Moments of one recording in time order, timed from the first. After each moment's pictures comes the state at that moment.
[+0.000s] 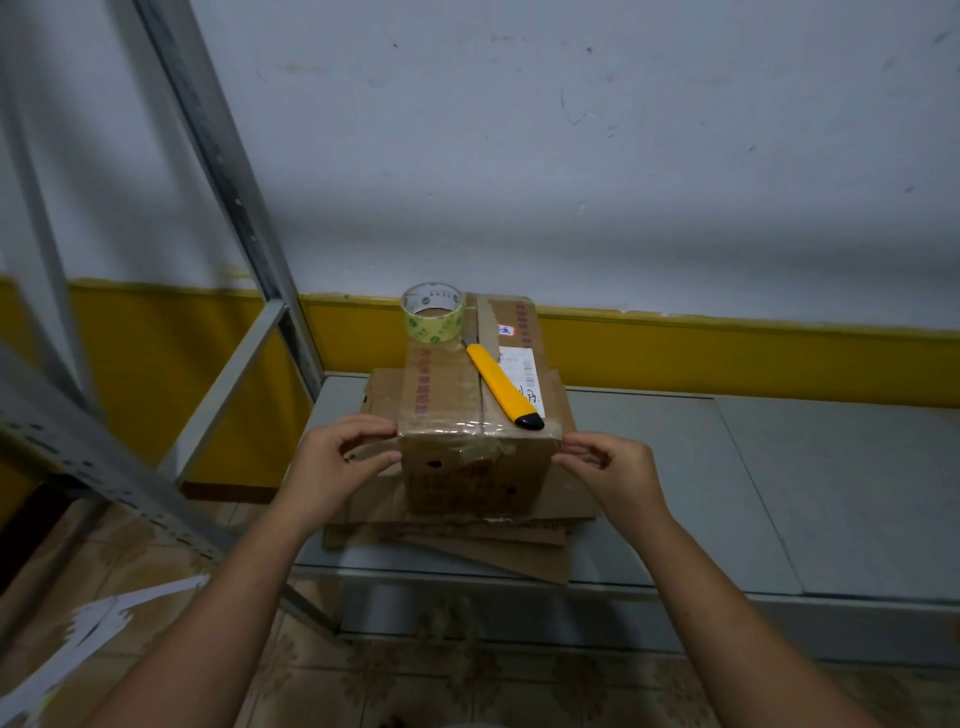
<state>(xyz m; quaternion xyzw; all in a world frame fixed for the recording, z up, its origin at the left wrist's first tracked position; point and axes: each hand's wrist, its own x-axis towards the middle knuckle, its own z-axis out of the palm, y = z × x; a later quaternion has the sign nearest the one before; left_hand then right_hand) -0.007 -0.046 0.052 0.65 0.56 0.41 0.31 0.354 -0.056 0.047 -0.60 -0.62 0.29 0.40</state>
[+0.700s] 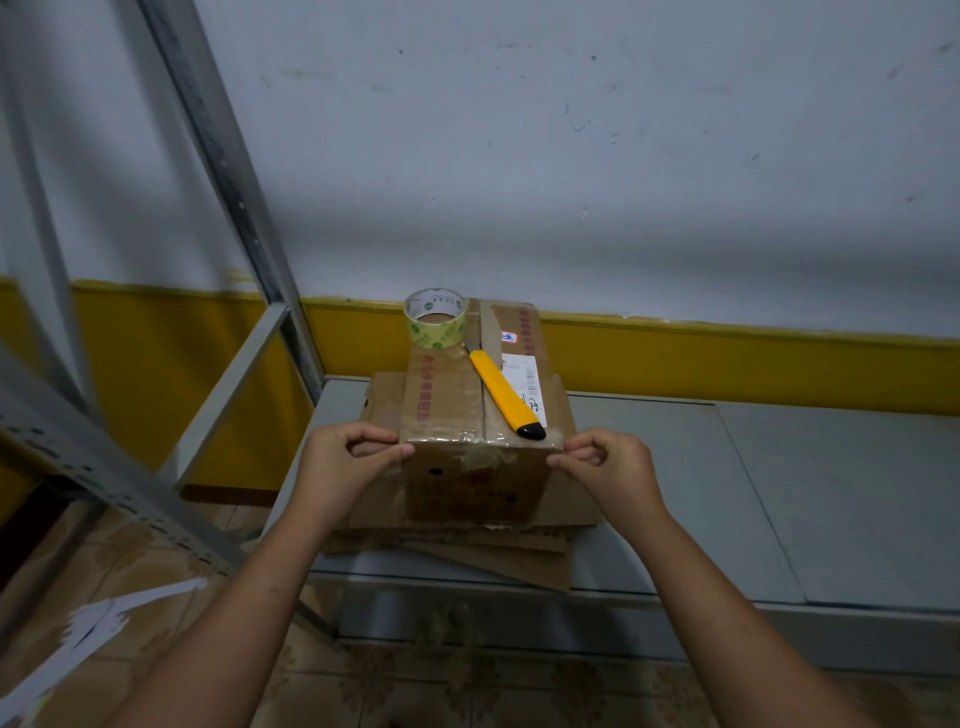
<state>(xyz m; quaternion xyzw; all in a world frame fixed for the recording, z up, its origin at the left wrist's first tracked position) 0.015 -0.046 0.061 0.54 0.62 0.44 0.36 0.341 -0.050 0.066 -0.66 -0.58 0.32 0.36</state>
